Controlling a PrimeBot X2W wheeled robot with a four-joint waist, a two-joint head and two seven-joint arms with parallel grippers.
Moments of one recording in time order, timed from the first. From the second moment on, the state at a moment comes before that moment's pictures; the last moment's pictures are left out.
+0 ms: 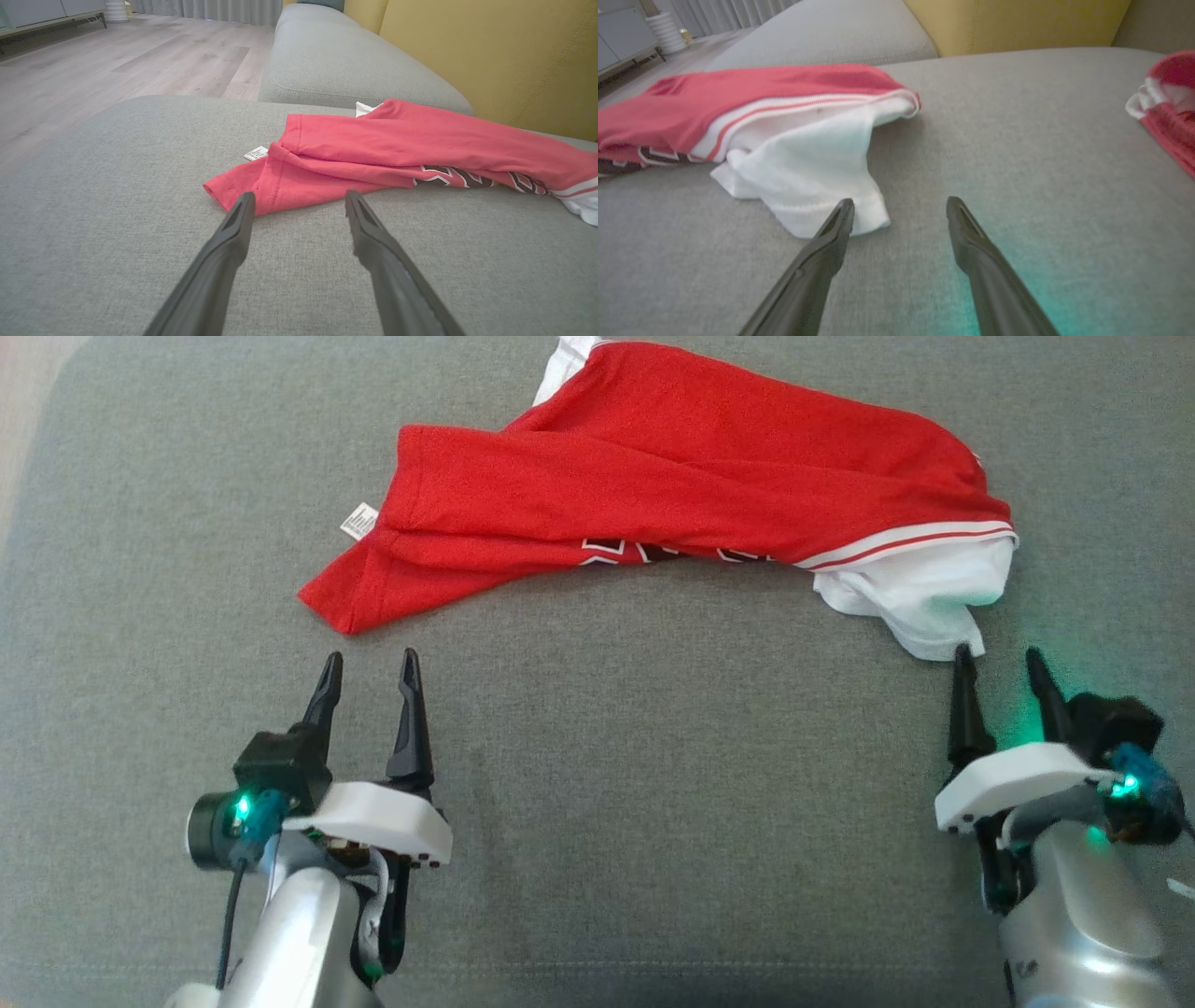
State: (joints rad) left arm -0.19 0.04 -0.25 0.30 -0.21 0.13 -0.26; right arm -0.38 -0.05 -0.18 0.71 0.04 0.13 -0.26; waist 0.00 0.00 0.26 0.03
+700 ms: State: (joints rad) left arm -0.21 0.04 -0.28 0.30 -0.20 0.12 -0.26; right arm -0.42 -0.05 -0.18 0.73 0.04 0.13 -0.26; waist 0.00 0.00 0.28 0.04
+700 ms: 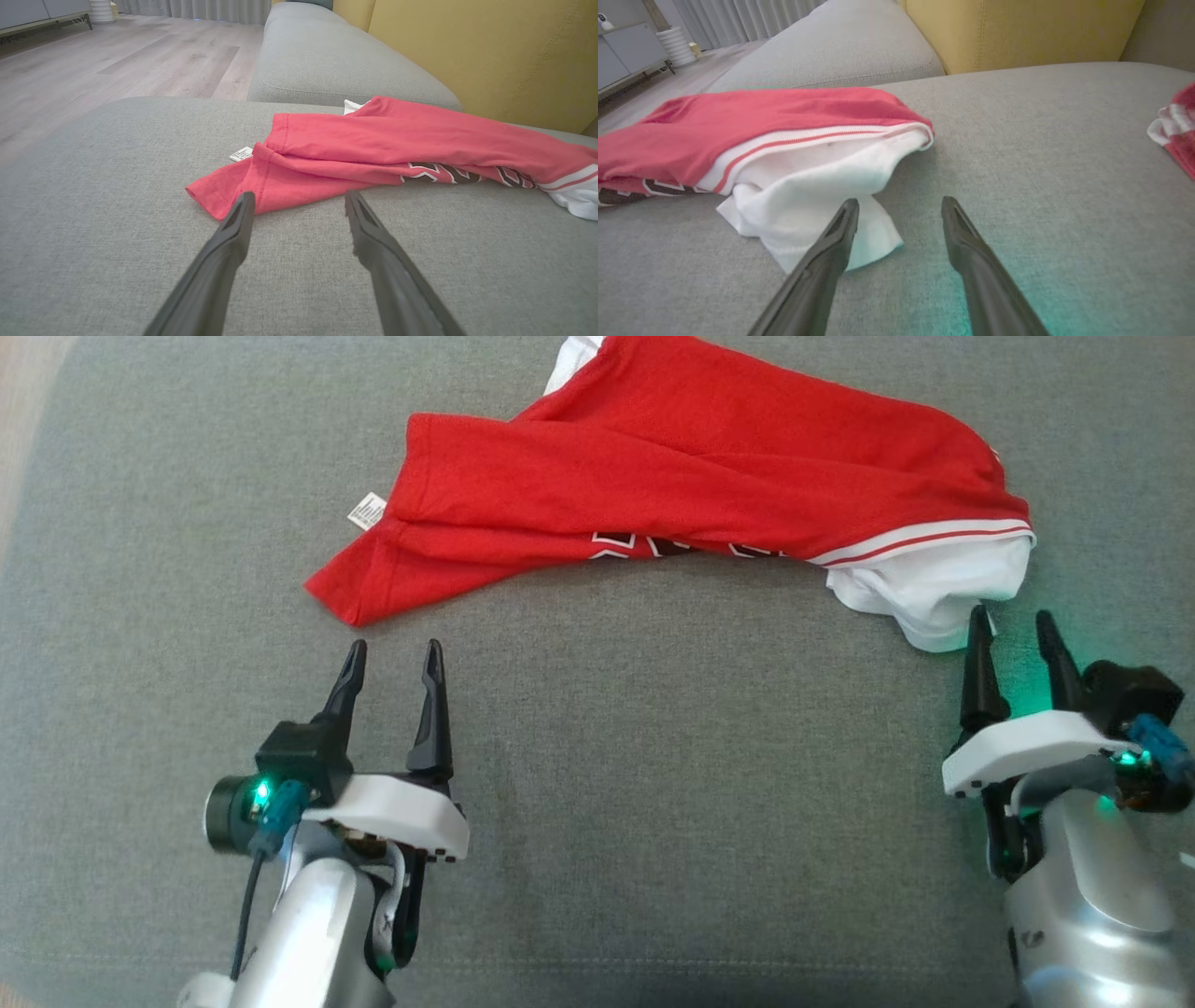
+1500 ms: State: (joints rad) left arm -0.25 0.04 -0.30 0.30 -0.21 0.13 -0.26; right arm -0.49 -0.05 -0.22 0.80 0.01 0.13 -0.26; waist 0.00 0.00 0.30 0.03
